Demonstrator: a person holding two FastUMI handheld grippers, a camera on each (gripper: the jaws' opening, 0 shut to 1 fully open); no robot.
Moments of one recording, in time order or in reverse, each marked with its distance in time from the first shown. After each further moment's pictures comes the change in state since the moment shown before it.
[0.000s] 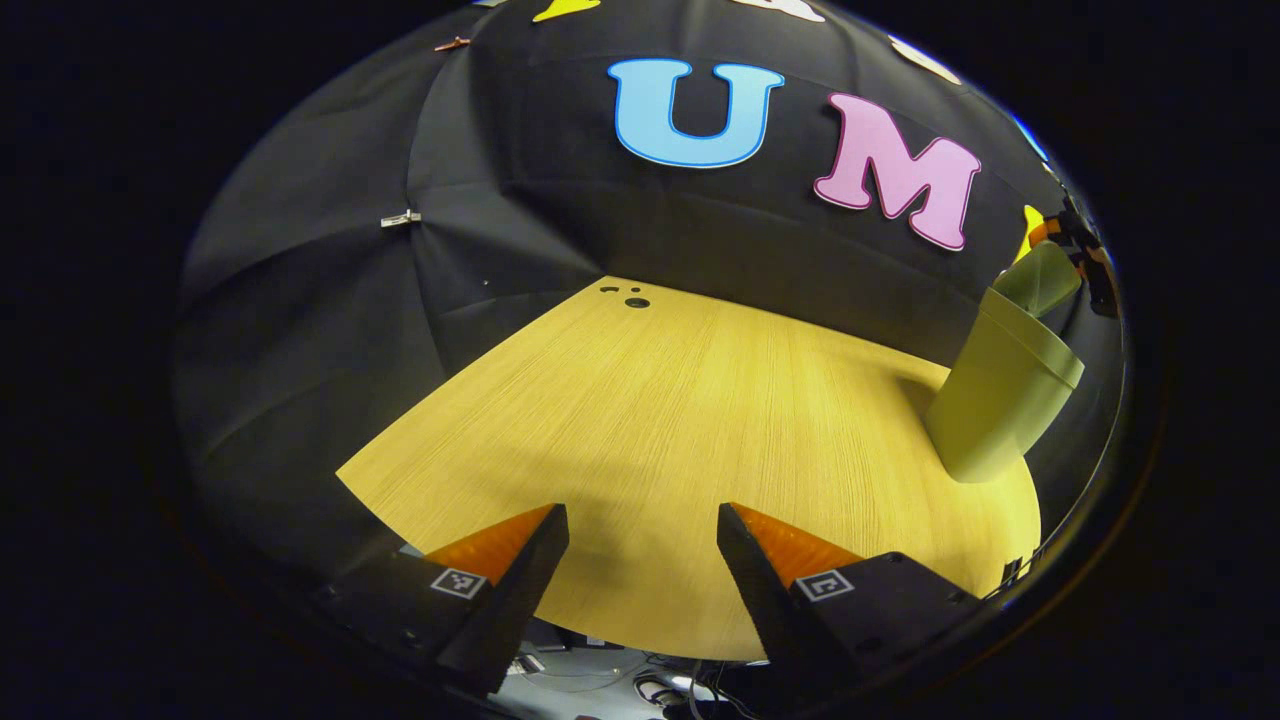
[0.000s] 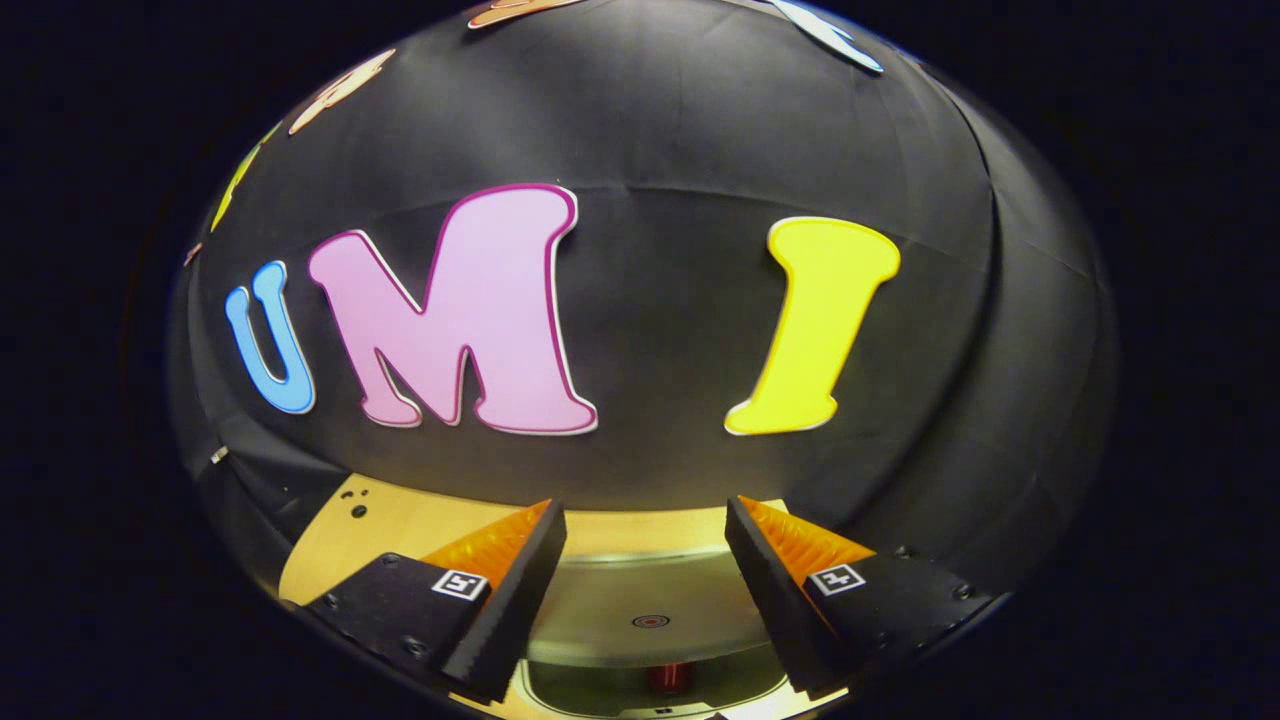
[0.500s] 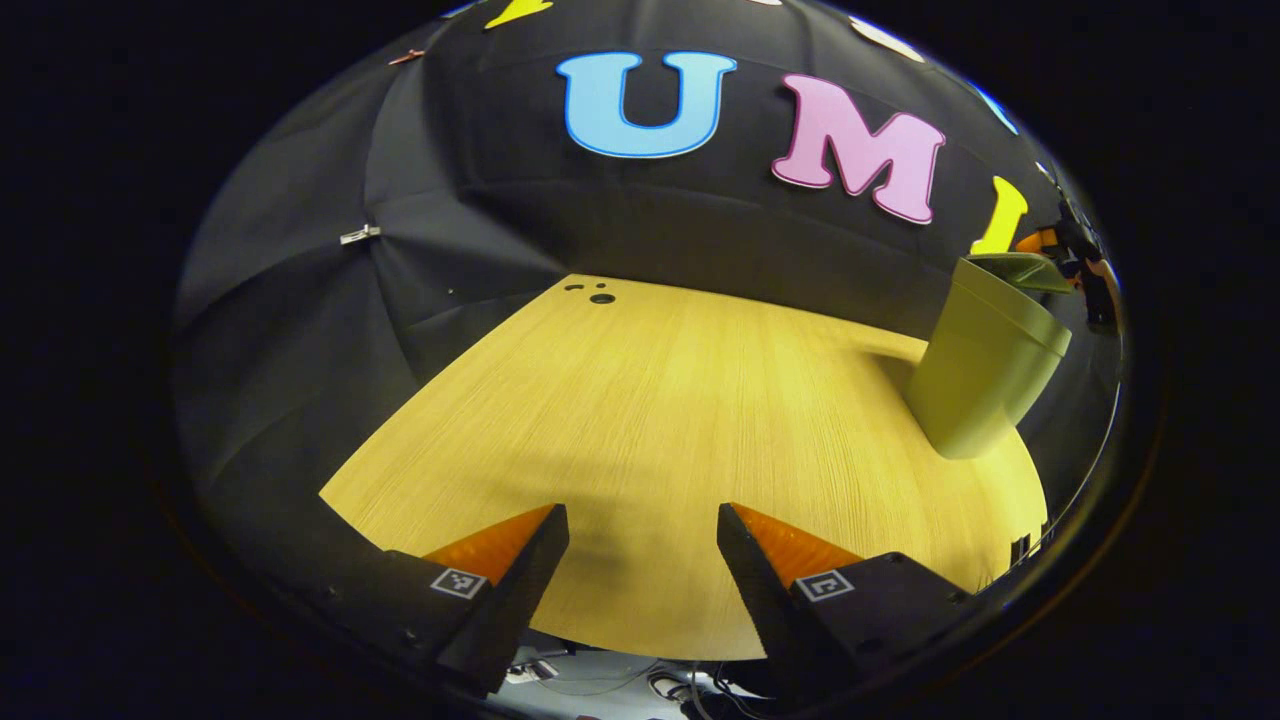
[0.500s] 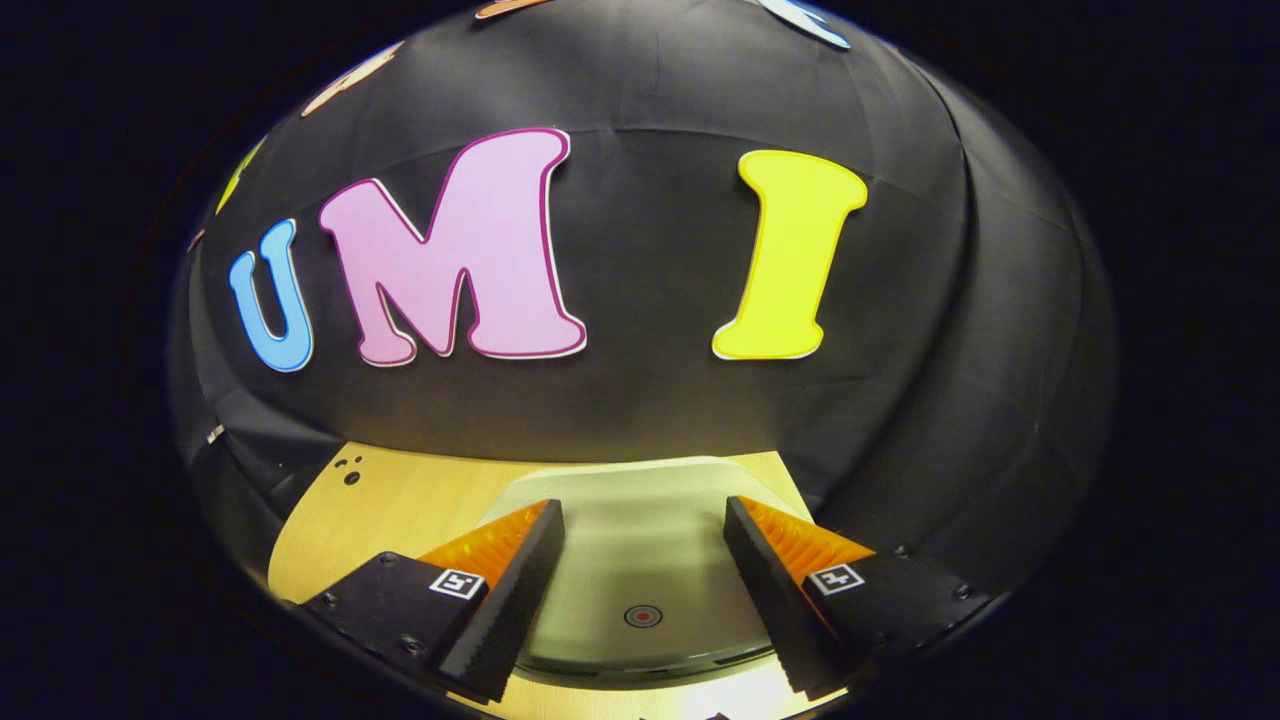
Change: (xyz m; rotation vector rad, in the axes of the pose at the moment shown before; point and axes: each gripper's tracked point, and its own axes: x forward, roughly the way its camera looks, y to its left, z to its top) left arm 0.007 -0.031 -0.005 0.099 0.028 -0.063; right arm -0.020 -0.006 -0.082 0.021 0.056 -0.002
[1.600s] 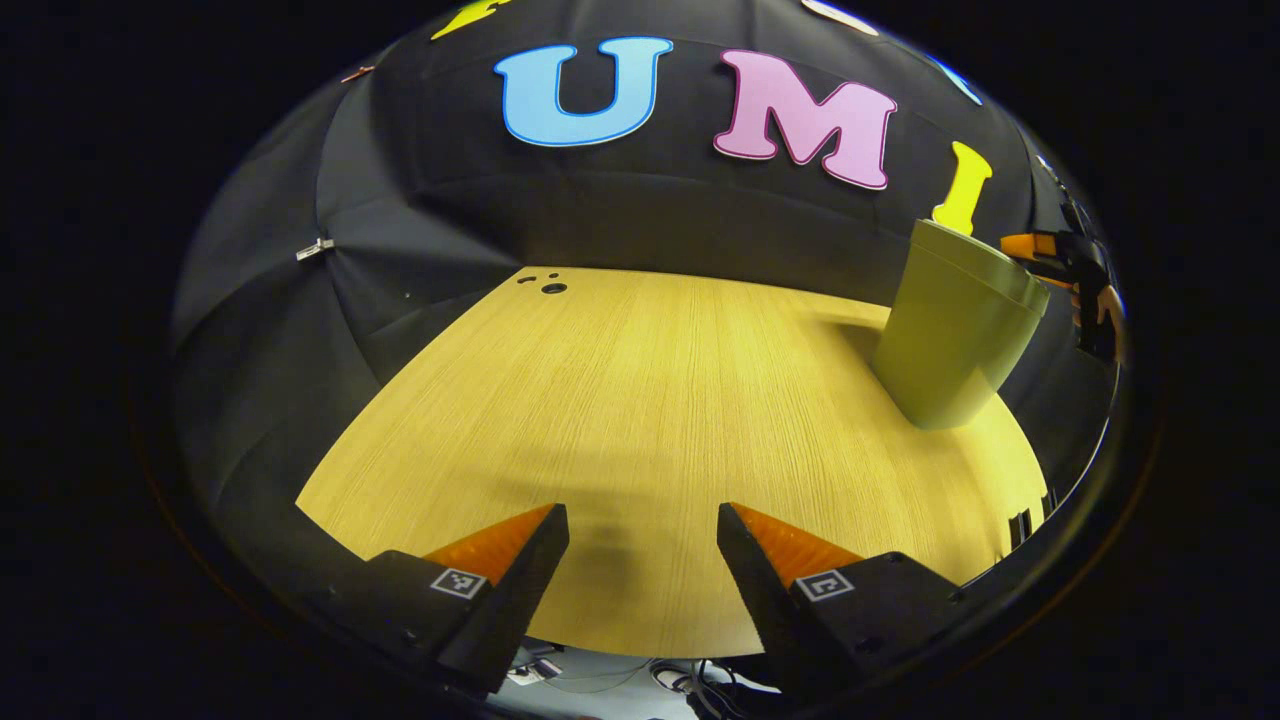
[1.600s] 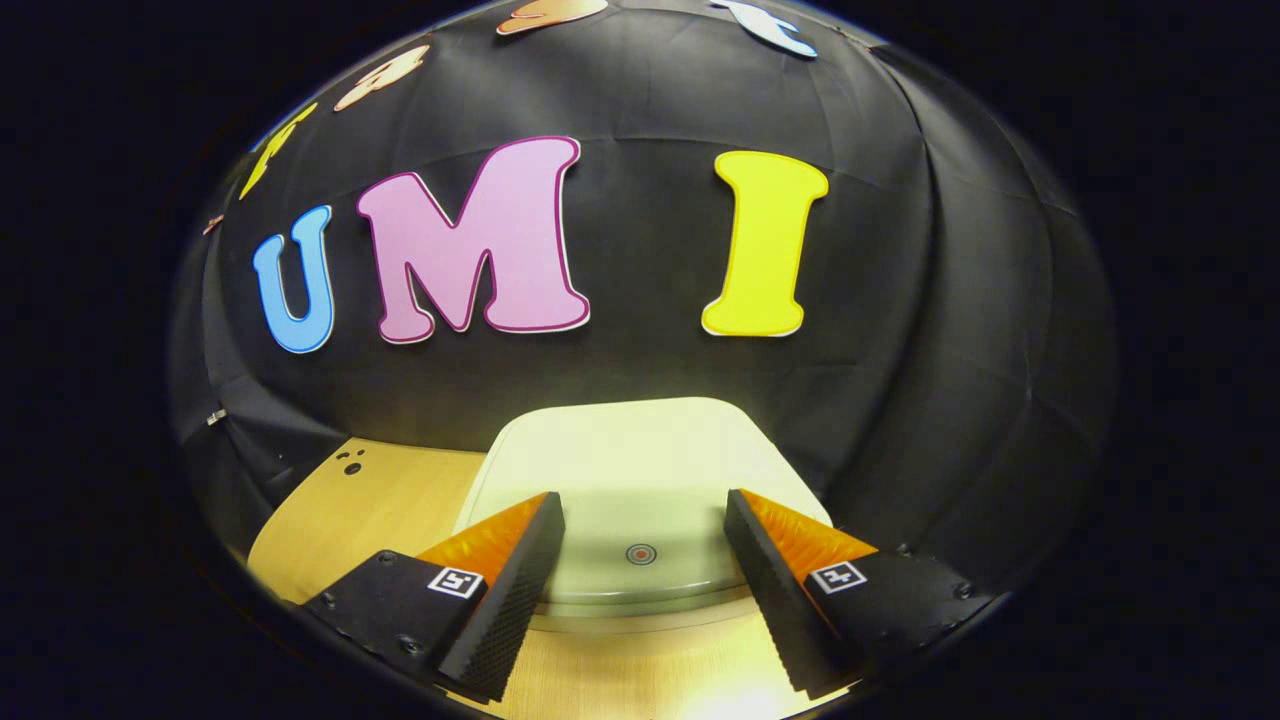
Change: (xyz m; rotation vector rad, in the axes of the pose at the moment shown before) left arm 0.007 -0.048 -0.011 0.063 0.034 -0.059; right arm -0.029 -0.005 -0.058 -0.021 -0.117 0.000
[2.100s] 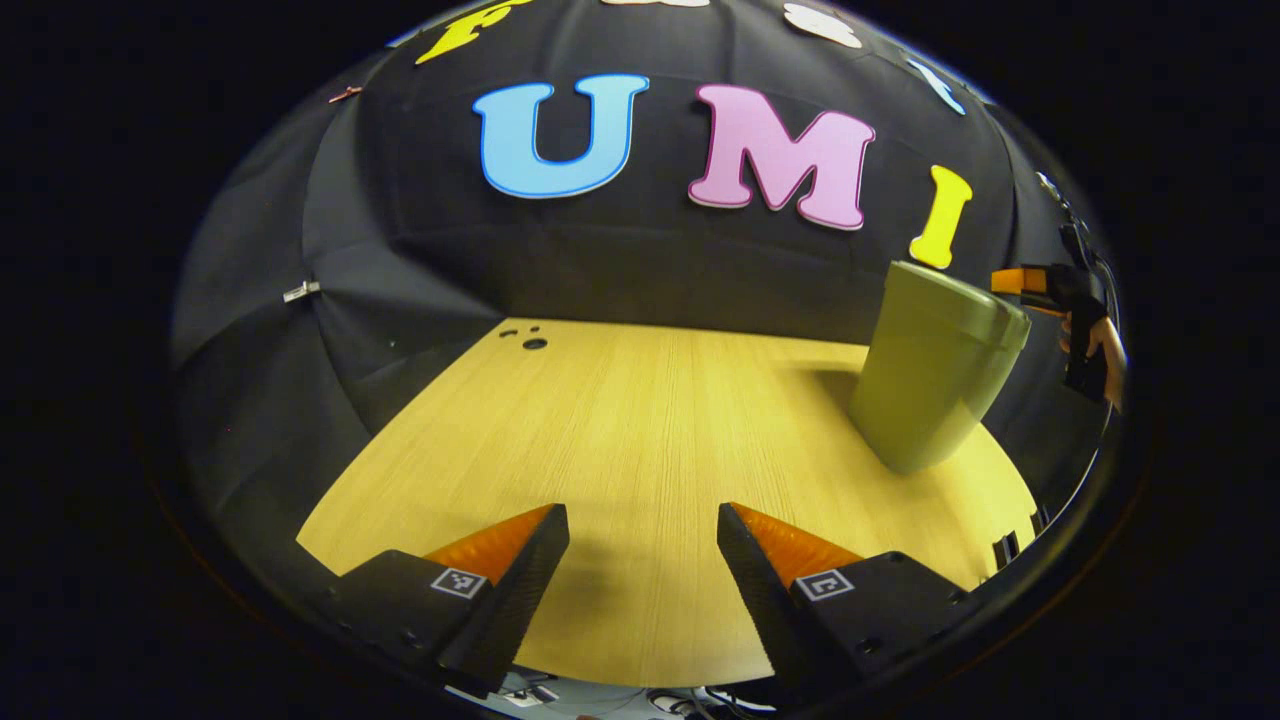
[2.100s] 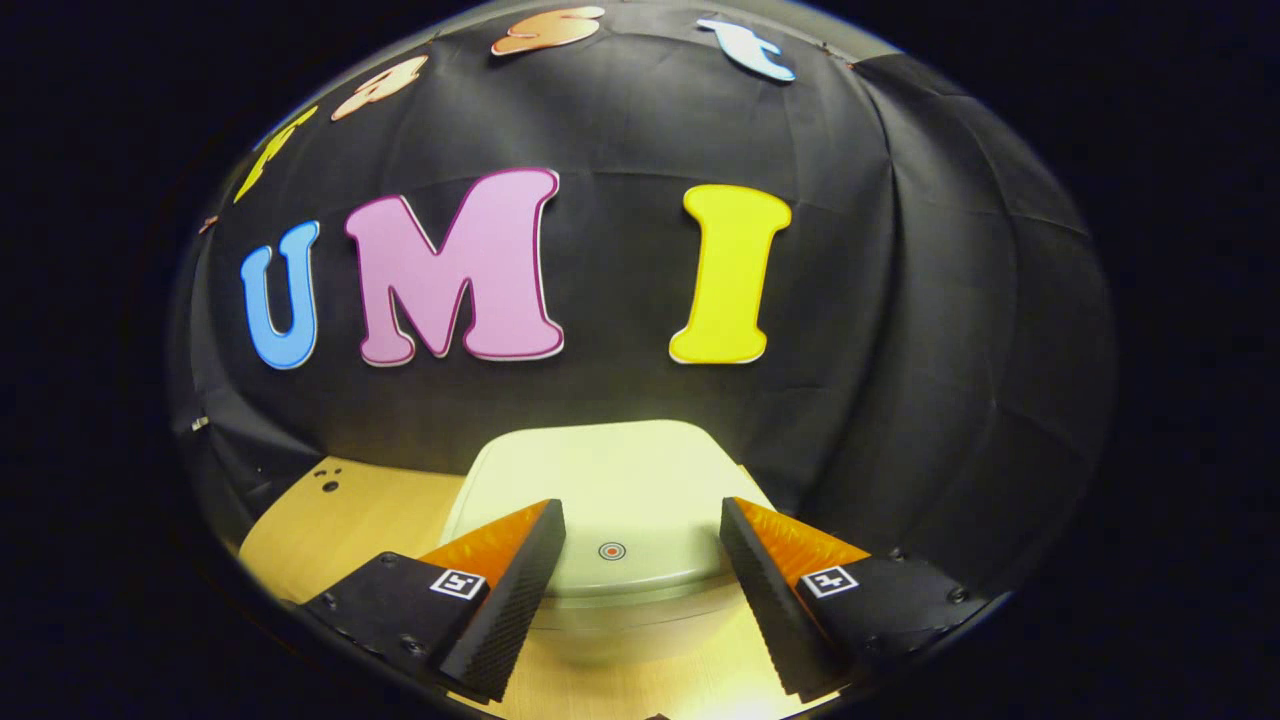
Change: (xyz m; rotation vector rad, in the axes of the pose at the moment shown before) left arm -0.012 -0.021 0.067 0.022 -0.164 -0.046; right arm -0.030 -0.014 0.026 0.061 -0.123 -0.084
